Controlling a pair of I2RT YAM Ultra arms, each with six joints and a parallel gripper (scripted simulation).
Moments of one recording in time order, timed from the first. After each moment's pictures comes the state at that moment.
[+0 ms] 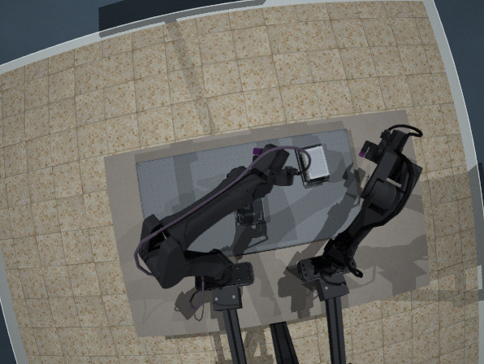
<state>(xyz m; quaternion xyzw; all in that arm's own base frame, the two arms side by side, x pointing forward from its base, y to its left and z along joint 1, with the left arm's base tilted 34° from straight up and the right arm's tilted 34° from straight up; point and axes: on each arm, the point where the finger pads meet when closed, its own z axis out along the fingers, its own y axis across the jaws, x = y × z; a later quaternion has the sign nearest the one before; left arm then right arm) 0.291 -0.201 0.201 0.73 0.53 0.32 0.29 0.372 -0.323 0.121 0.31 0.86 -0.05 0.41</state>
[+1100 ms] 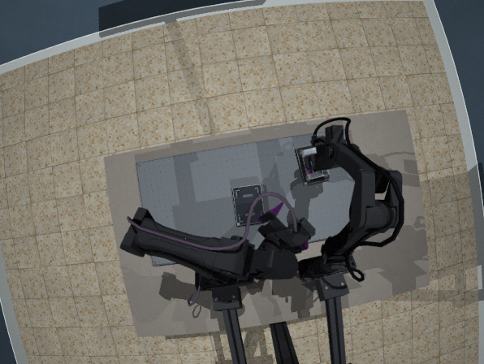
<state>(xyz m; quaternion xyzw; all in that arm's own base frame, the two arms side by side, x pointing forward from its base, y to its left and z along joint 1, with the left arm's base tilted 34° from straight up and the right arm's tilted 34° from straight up) 0.080 -0.252 0.220 0.47 0.64 -0.04 0.61 0.378 -0.066 0.103 -0.03 0.96 -0.02 0.28</state>
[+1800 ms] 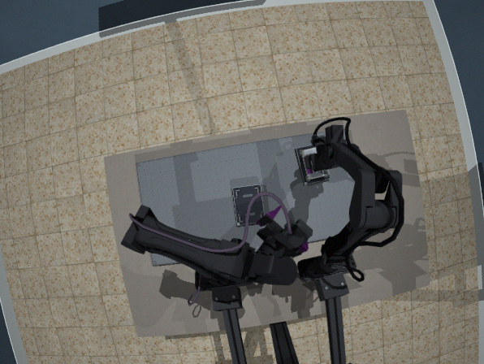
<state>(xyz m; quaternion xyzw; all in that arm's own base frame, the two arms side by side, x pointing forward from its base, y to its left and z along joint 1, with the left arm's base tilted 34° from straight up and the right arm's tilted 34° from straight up) 0.074 -0.249 0.221 0.44 0.65 -0.07 0.61 0.378 -0.068 0.103 -0.03 0.96 -0.03 0.28</state>
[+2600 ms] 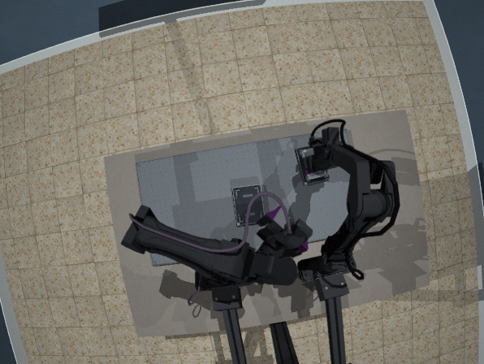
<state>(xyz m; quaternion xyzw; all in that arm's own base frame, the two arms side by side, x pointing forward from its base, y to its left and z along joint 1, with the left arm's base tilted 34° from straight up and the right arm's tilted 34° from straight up) 0.075 -0.249 0.220 0.44 0.65 -0.07 0.61 0.396 -0.069 0.076 -0.03 0.96 -0.03 0.27</state>
